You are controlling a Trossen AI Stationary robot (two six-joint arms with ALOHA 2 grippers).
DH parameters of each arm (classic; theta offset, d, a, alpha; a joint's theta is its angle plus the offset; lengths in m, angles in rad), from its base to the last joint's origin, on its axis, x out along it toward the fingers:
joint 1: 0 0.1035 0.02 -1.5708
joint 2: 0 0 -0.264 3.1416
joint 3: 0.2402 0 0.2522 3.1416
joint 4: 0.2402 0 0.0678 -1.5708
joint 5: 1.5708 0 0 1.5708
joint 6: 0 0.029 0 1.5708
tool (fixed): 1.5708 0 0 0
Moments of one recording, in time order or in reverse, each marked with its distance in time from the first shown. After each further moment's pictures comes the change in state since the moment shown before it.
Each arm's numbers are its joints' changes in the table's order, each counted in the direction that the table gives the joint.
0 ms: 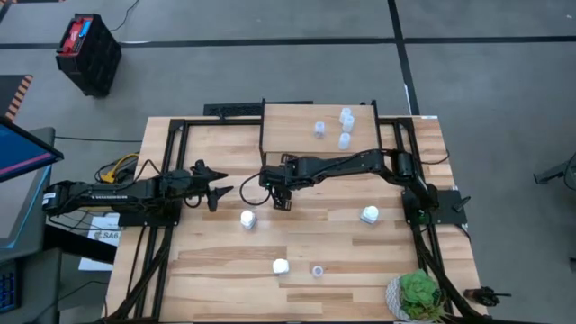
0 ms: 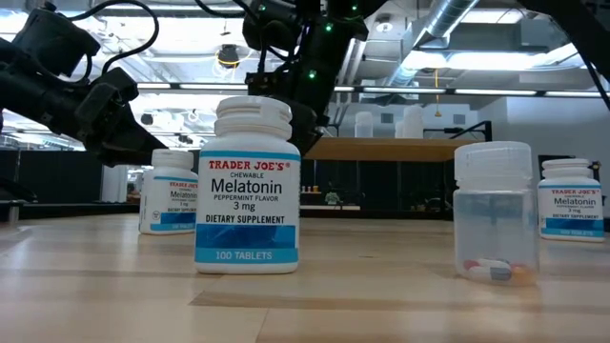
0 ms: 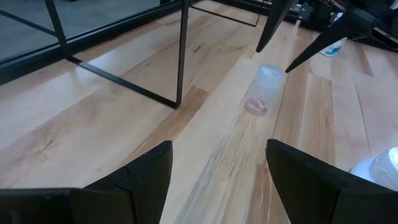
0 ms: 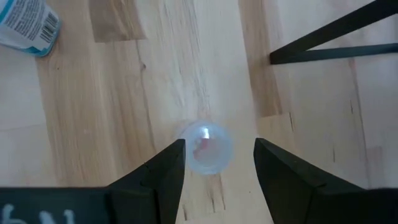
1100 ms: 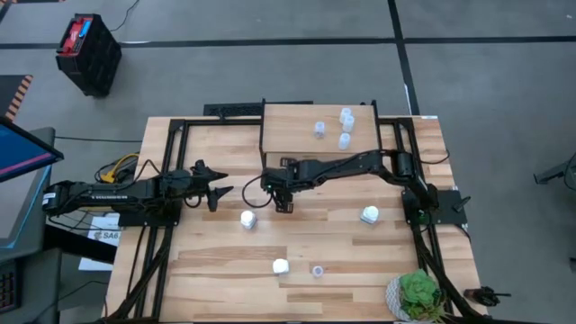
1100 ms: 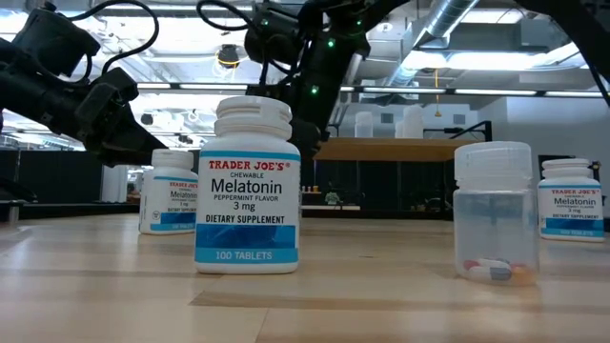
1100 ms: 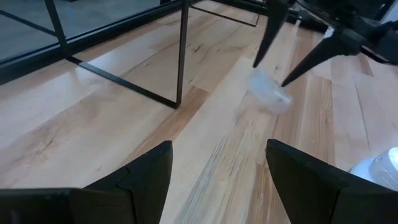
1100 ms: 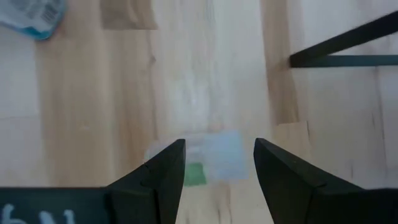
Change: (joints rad) left arm 0.000 0.000 0.000 0.000 0.000 0.000; right arm -0.006 0.000 -0.080 -0.100 -0.023 -0.070
